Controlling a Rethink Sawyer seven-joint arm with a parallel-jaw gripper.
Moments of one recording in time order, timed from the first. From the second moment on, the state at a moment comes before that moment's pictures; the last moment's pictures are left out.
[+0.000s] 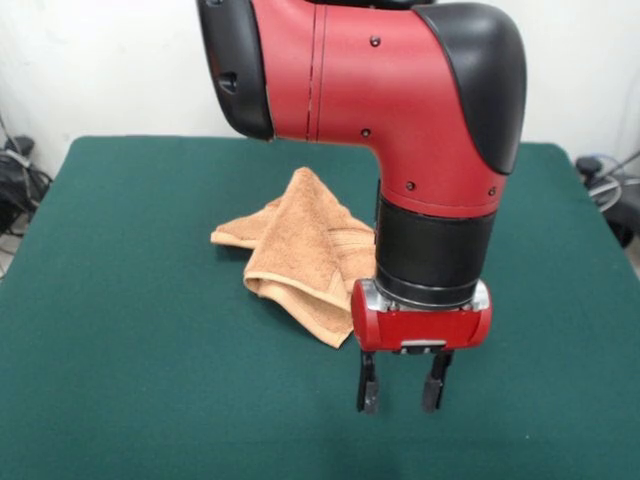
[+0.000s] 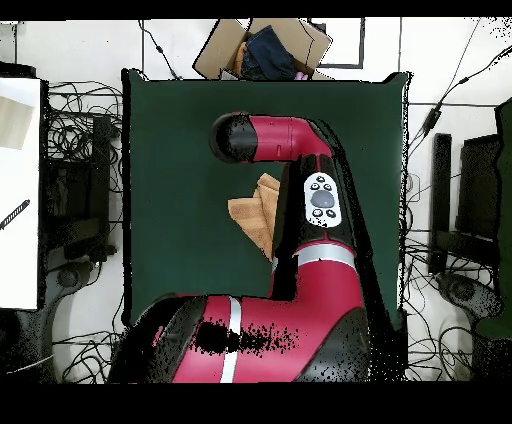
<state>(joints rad) -0.19 -0.34 0.11 1.15 -0.19 0.50 1.57</state>
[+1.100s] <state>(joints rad) -0.23 -0.44 0.11 1.39 -0.19 0.42 1.57</state>
